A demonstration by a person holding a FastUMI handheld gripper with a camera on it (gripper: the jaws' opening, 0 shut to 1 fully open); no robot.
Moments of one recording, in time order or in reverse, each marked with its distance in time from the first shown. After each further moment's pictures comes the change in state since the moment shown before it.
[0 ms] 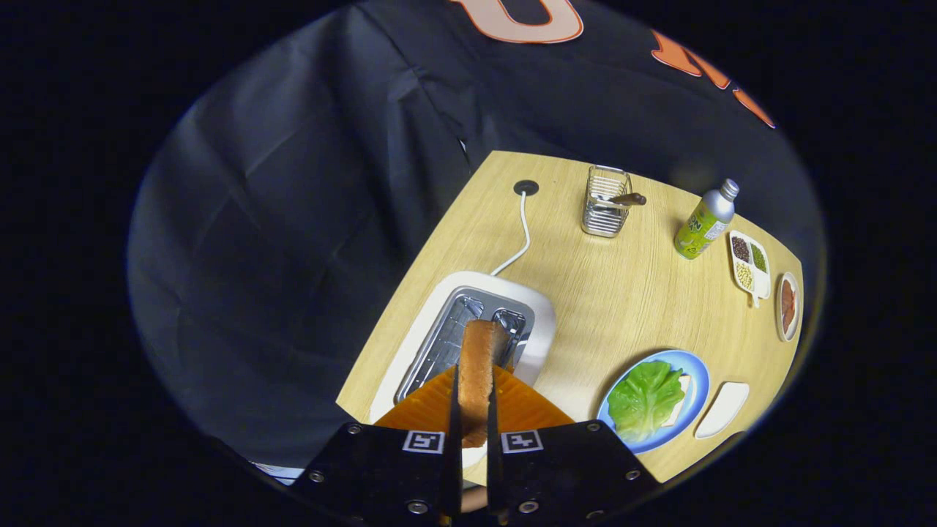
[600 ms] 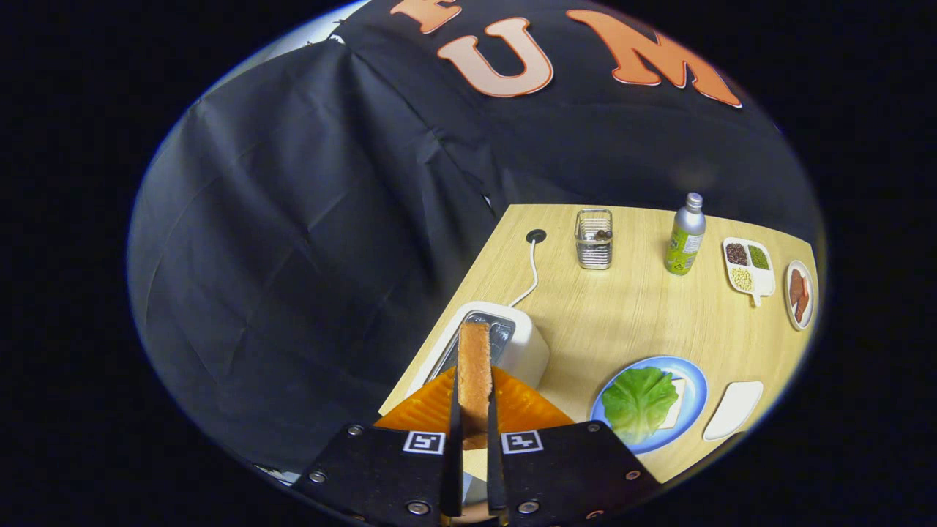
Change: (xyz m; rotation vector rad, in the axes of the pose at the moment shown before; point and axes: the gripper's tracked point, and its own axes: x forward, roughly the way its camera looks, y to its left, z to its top) arm -0.083 -0.045 -0.004 0.079 -0.208 0.160
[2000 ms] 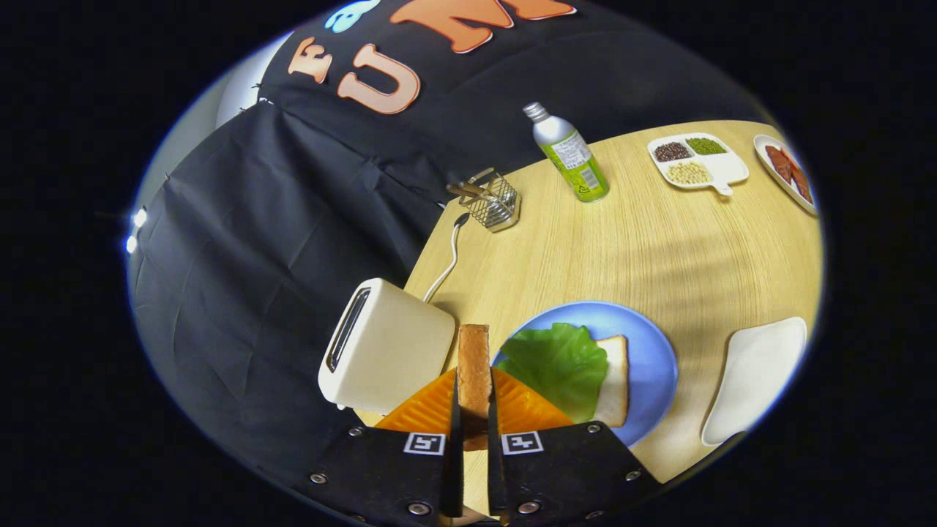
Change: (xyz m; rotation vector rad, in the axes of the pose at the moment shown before) arm 0.025 -0.194 -0.096 0.264 -0.042 0.121
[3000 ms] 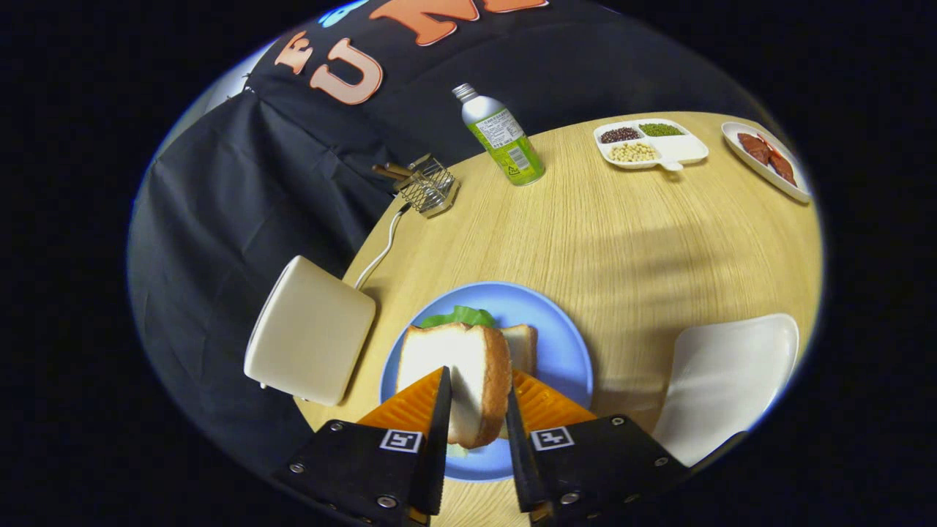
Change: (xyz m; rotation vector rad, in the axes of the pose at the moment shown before) arm 0.012 -0.086 -0.021 -0.096 -0.012 -0.170
